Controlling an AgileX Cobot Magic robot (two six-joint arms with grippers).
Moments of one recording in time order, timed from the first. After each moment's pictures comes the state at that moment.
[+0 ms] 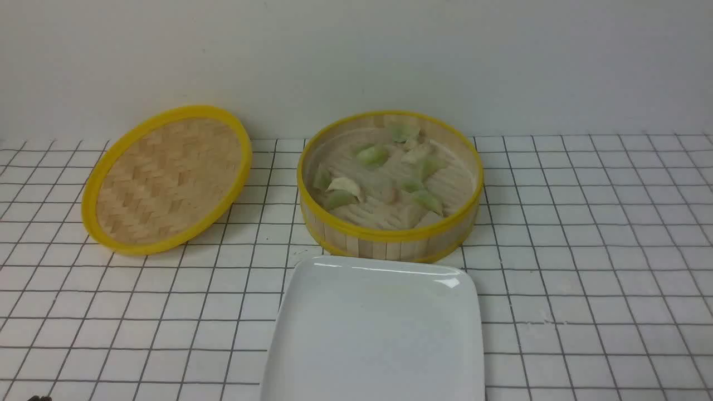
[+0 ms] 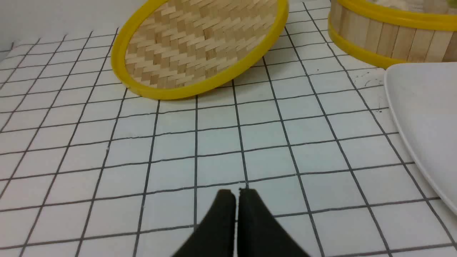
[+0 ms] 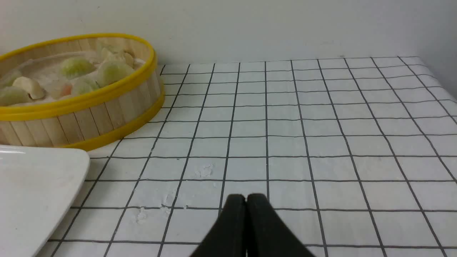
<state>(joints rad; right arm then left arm) 0.05 -0.01 0.02 -0.04 0.38 0.14 -0.07 -0.01 0.03 -0.02 0.38 0.05</state>
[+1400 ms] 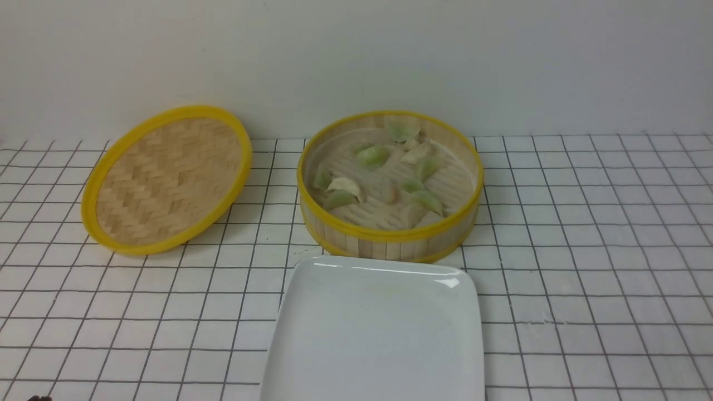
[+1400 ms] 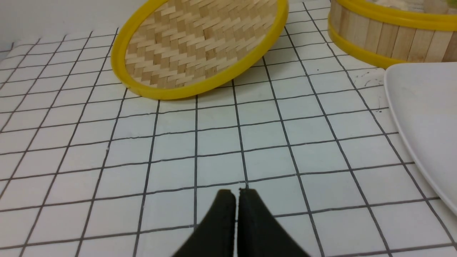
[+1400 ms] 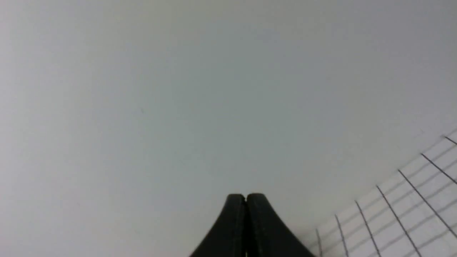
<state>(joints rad) 0.05 -0.01 0.03 0.30 -0.11 0.51 -0.07 -0.01 0.03 -0.02 0.38 0.05</state>
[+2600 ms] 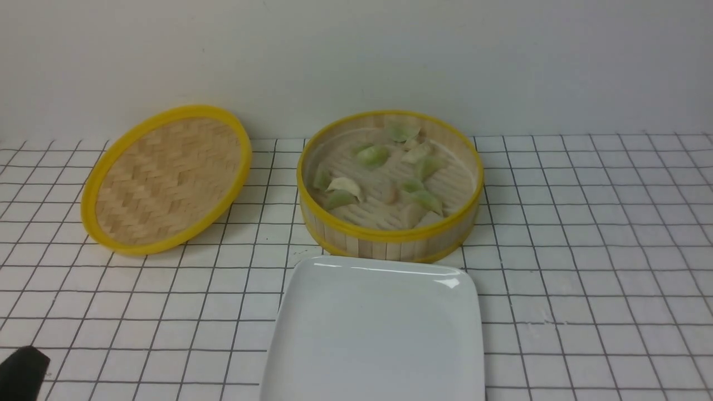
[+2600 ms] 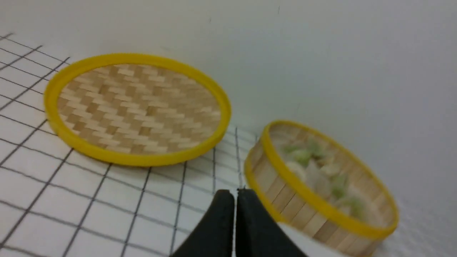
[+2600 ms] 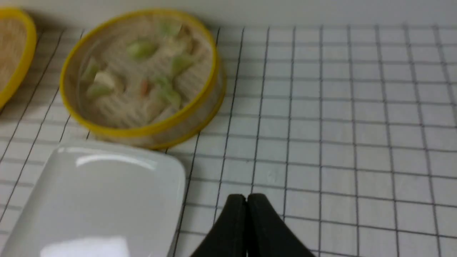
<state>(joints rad) 0.05 1.04 -1.30 0.22 1.23 -0.02 -0.07 -0.01 0.03 -0.53 0.06 -0.08</state>
